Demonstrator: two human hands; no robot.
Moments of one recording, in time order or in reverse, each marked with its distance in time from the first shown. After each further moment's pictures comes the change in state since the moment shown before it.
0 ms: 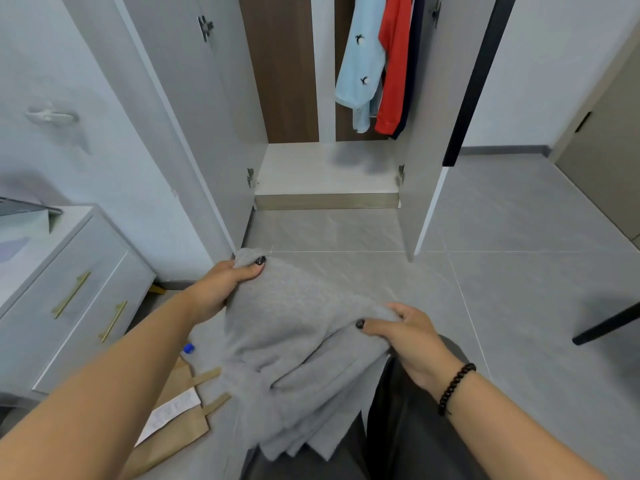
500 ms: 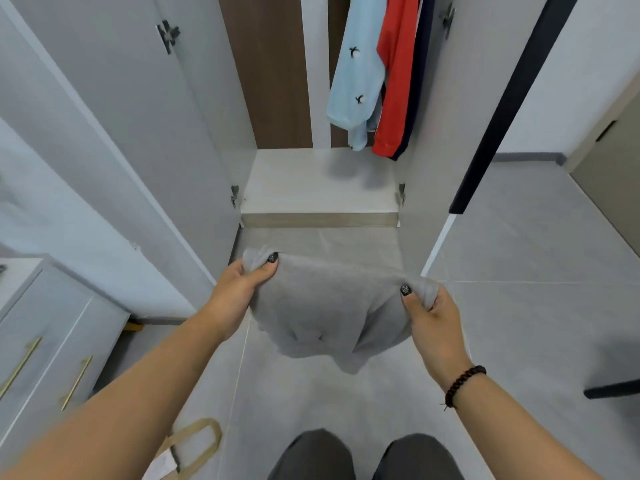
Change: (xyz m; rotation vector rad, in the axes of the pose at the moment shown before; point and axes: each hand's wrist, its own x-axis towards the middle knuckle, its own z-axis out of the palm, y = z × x) left_hand 0.130 0.123 0.054 -0.206 0.126 0.146; right_hand 0.154 -0.137 -0.037 -0.115 0.307 -0.362
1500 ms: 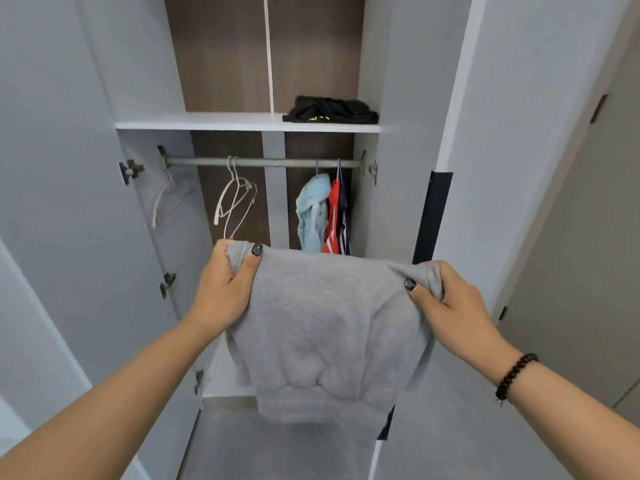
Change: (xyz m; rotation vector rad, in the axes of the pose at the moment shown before) left_hand 0.001 0.517 0.127 0.459 0.288 0.823; right_hand 0.092 -0.546 -0.110 -0.509 -0.025 -0.643
